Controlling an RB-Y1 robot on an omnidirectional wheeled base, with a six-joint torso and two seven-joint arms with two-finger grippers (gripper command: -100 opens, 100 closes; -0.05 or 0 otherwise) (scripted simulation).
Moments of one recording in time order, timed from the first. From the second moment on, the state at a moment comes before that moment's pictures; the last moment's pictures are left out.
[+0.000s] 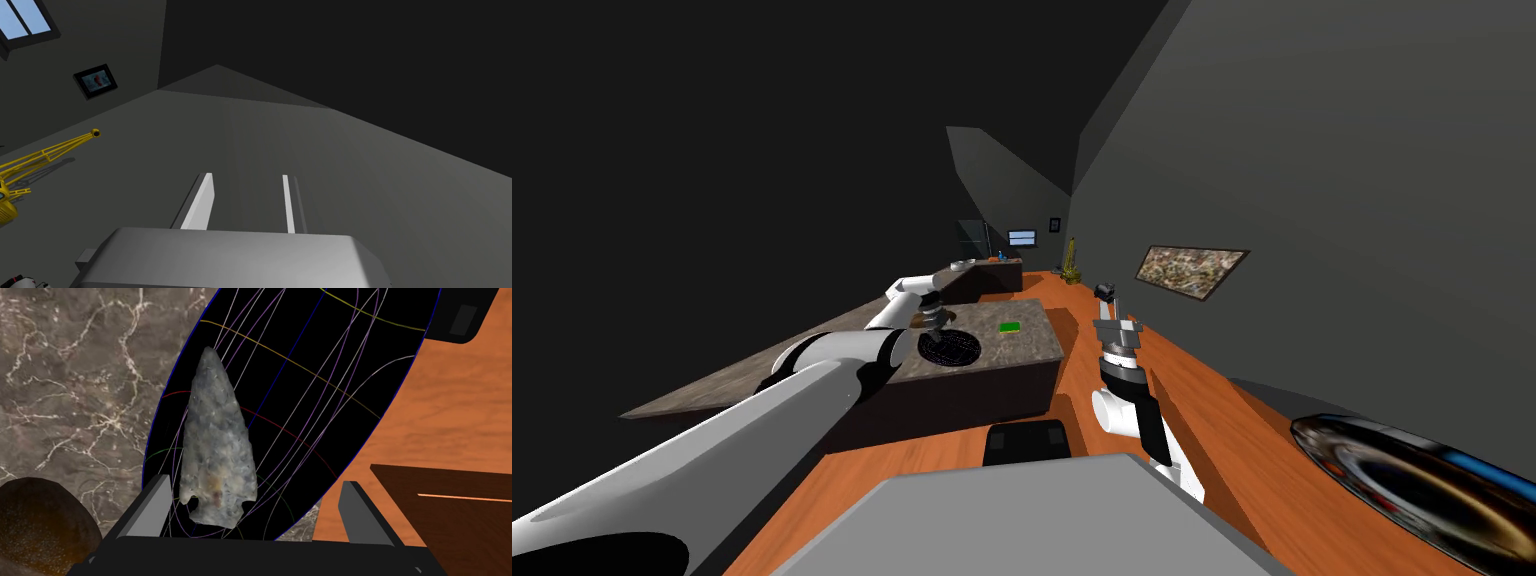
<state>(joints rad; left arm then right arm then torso) -1.08 0.63 0.13 -0.65 0.35 1.87 -0.11 0.46 0.04 0.00 -2.21 -0.06 -0.58 -0.17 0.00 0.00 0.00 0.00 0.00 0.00</state>
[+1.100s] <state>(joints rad) -0.94 0.94 0.01 -0.64 0.66 1.84 -0.12 0.46 0.04 0.00 -2.21 -0.06 -0.58 -0.17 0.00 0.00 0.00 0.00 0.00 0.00</state>
